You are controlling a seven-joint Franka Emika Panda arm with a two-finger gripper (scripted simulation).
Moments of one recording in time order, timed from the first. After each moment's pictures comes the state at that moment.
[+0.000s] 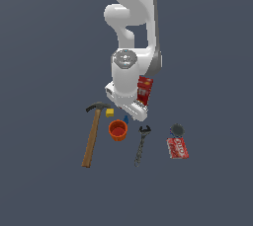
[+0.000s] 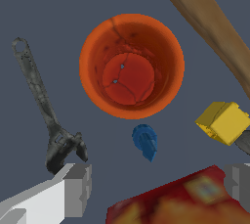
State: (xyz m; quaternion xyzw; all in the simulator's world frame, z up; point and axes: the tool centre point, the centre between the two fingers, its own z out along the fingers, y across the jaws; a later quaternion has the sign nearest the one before) arm -0.021 -0.002 0.108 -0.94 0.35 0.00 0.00
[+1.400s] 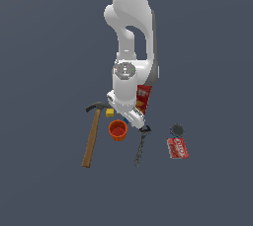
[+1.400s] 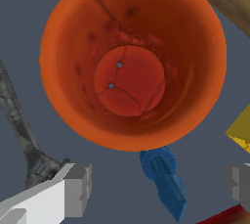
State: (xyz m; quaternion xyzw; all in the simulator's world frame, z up) arm -0.014 -0.004 0.061 -0.92 0.39 -0.02 0.01
